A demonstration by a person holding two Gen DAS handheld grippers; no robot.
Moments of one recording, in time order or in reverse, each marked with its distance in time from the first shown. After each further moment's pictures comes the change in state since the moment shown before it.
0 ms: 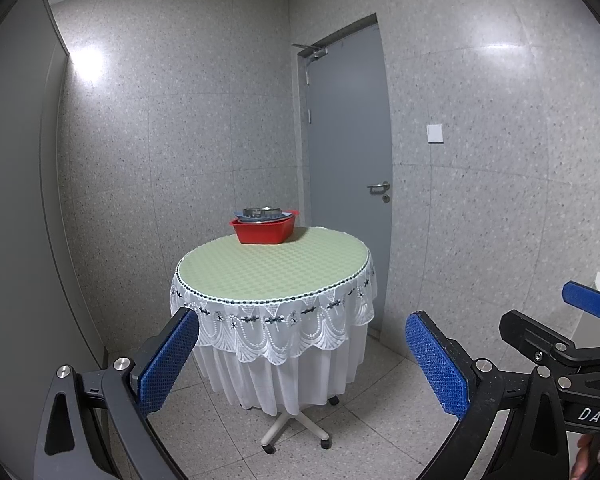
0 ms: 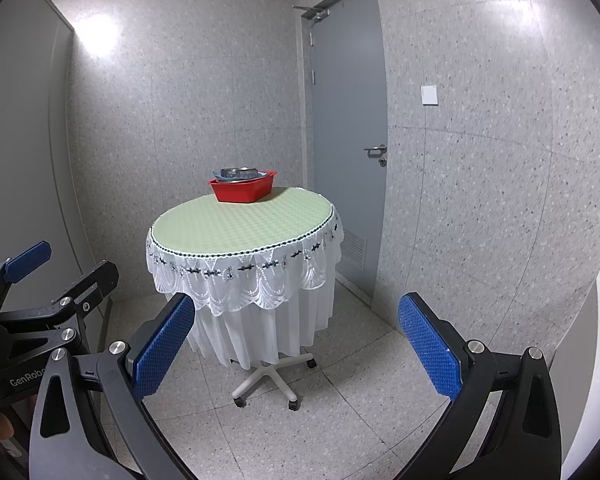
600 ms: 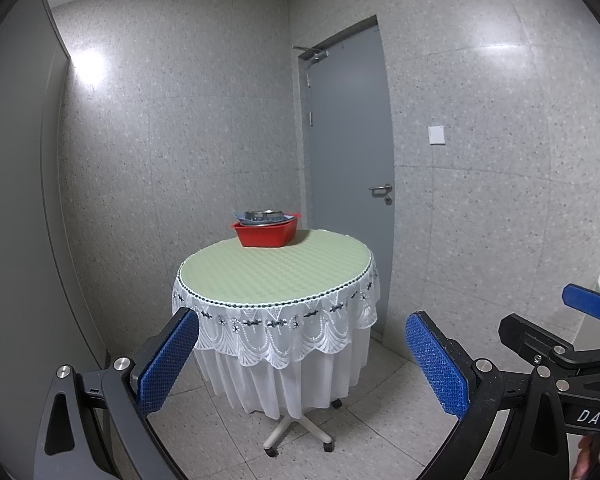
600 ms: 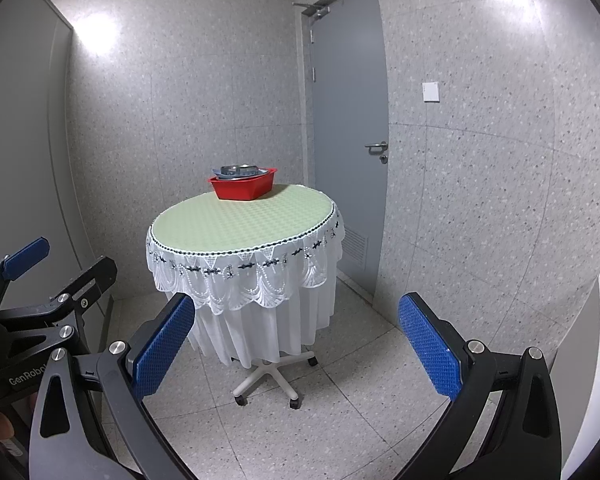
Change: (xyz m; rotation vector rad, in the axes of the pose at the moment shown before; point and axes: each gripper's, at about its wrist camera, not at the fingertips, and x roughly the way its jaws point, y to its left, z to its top) left arm 0.002 0.001 -0.005 0.004 -0.010 0.007; right arm 0.007 -0.003 0.001 -0.001 0.009 0.005
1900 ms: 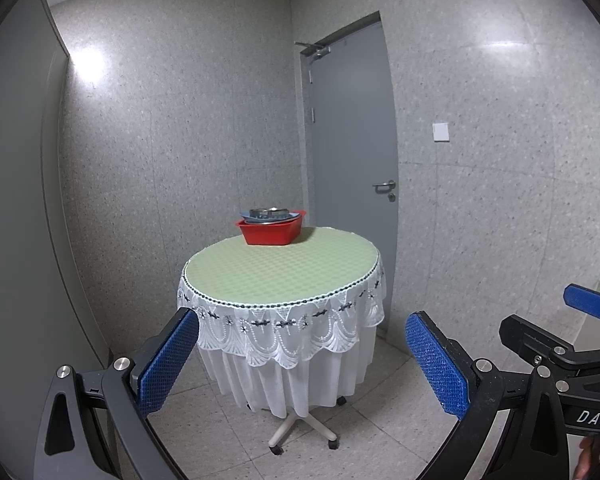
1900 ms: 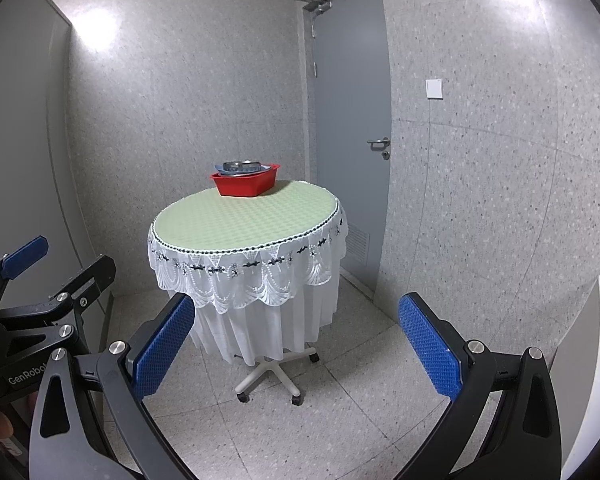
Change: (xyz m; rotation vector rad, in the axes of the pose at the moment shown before) left arm 0.012 0.009 0.014 0.004 0.018 0.007; right arm 0.008 0.003 0.007 -0.001 0.025 0.003
